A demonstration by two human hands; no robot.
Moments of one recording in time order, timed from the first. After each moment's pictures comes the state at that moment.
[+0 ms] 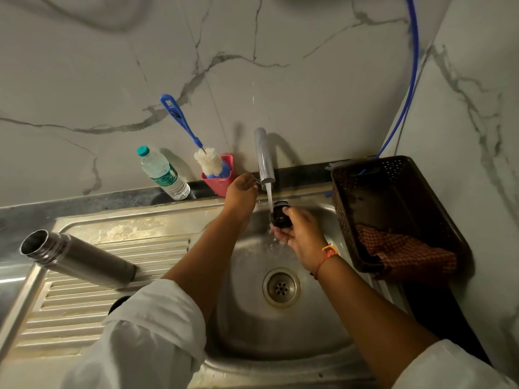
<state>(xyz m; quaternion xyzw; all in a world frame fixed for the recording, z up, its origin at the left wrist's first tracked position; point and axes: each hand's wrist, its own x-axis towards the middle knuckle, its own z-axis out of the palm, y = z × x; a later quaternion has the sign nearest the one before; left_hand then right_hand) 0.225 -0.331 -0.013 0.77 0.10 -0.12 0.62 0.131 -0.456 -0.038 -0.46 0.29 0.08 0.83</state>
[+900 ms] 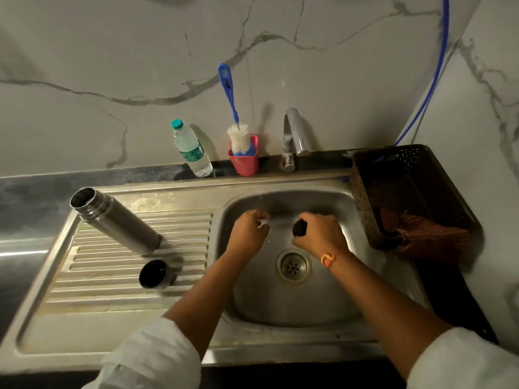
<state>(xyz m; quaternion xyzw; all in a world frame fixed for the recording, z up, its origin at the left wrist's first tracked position) 0.115 -0.252 -0.051 0.92 -0.04 -0.11 0.38 0.080 -0.434 -0.043 -0.97 0.06 0.09 0.21</state>
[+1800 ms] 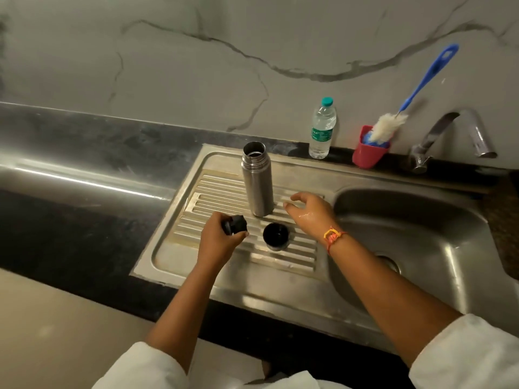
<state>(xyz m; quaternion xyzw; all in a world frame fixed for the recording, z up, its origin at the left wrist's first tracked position) 0.022 0.070 -0.042 0.87 0.21 0.00 0.44 0.095 -0.153 -0.001 -0.89 0.02 0.16 0.43</state>
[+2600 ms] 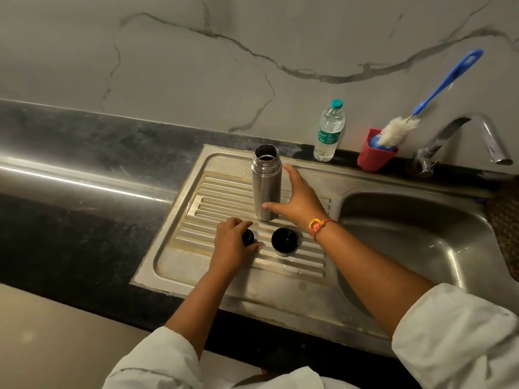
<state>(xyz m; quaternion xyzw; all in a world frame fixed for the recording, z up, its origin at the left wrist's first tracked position) 0.039 0.078 -0.084 0.95 0.07 -0.03 0.30 0.125 -0.103 -0.006 -0.89 -0.09 0.07 0.44</state>
